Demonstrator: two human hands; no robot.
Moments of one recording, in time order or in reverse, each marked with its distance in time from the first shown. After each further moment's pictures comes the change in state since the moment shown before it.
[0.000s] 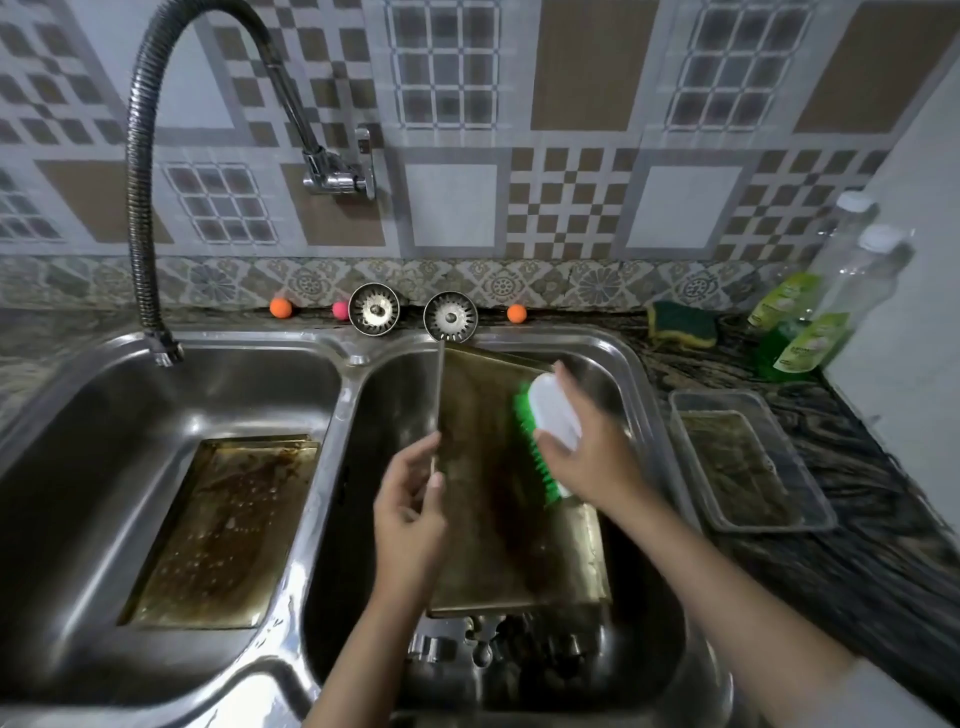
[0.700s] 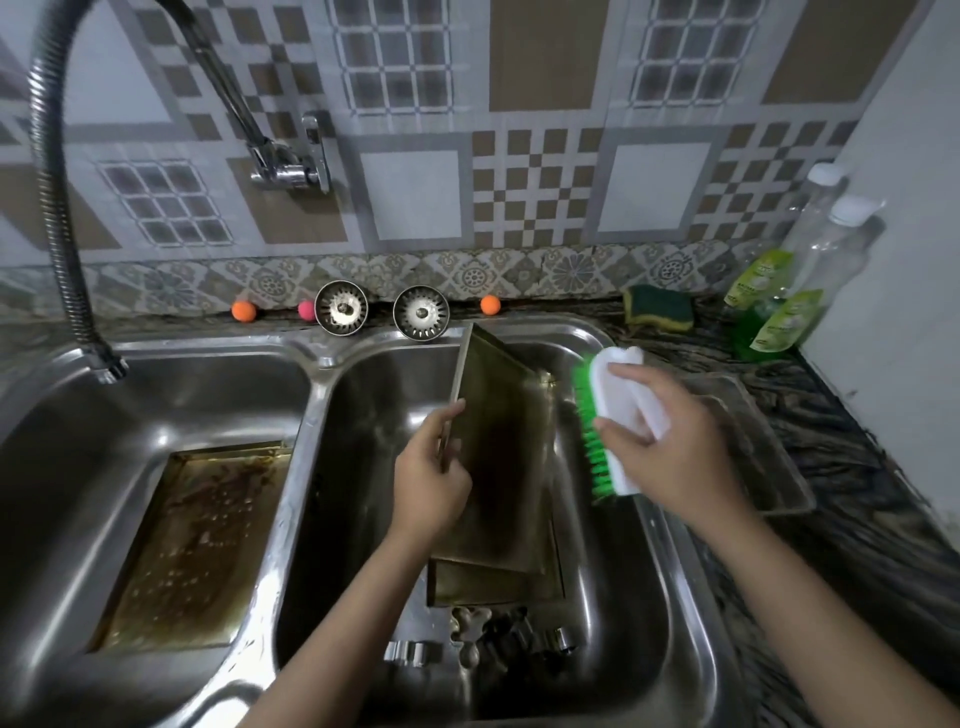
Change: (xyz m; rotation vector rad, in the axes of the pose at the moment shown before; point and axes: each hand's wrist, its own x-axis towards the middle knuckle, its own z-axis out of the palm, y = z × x) left_hand 0.038 -0.008 0.038 0.304 -0.214 0.025; right_hand -0.031 0.011 -0.071 0.161 0.231 0.014
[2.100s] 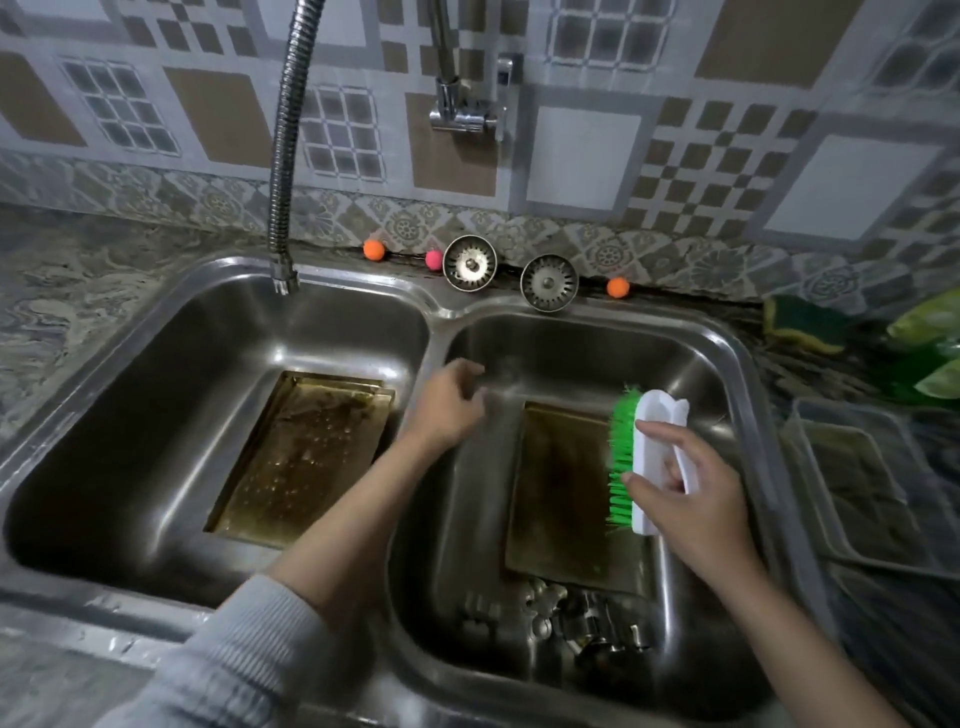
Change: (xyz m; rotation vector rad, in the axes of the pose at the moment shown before) left_hand 0.056 -0.054 -0.104 0.321 -0.013 -0.143; right_hand -0.043 -0.020 0.093 0.182 -0.204 0.141
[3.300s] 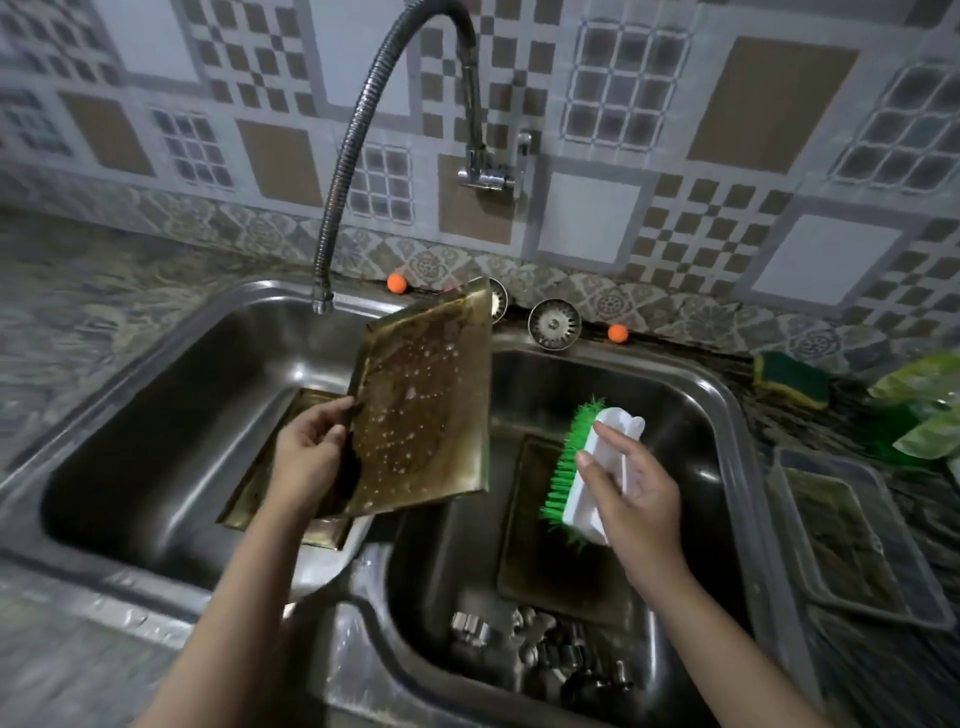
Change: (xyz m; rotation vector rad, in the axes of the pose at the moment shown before) left_hand -0.083 -0.020 -0.092 -0.484 0.349 -0.251; right_hand 0.003 -0.020 0.027 0.250 0.055 -0.043
